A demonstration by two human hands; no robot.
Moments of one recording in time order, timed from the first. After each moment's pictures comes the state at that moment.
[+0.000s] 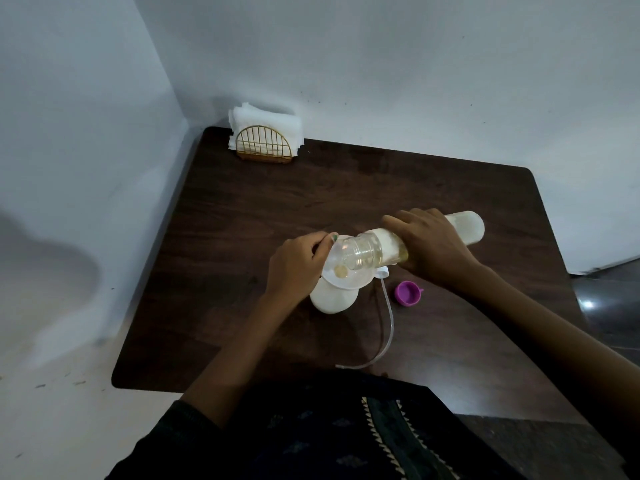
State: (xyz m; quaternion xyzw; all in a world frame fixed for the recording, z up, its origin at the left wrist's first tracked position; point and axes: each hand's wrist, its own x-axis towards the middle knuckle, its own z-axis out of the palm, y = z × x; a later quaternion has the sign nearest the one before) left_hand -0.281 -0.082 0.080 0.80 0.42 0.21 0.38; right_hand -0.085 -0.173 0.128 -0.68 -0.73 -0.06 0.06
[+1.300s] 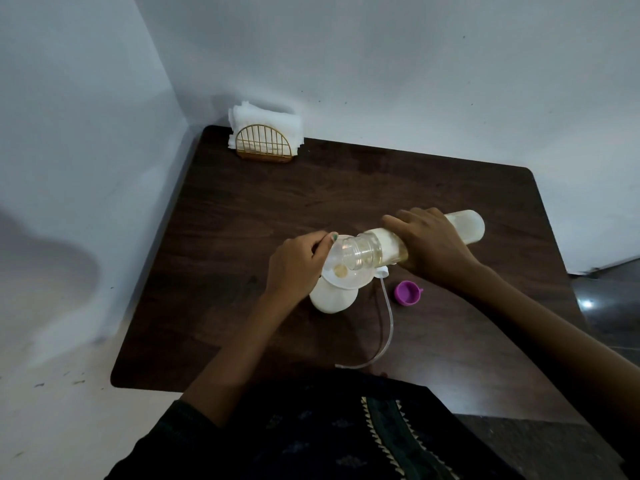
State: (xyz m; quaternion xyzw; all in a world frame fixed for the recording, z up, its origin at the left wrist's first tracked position) left_hand -0.284 -0.080 0.078 0.80 0.42 0.22 0.38; right_hand -0.087 -0.170 0.128 -0.68 -0.73 -0.05 0.05
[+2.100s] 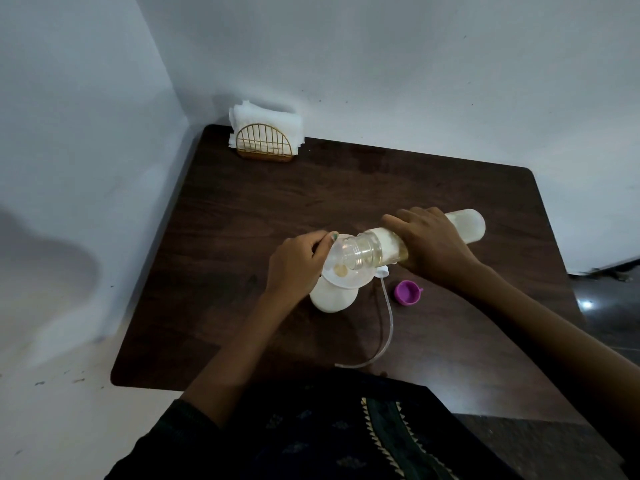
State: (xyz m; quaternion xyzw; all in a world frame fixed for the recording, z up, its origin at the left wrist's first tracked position) left_hand -0.285 -0.081 0.076 0.80 0.42 0.22 0.38; right_hand -0.088 -0.170 0.129 -0.68 -0.73 -0.06 0.04
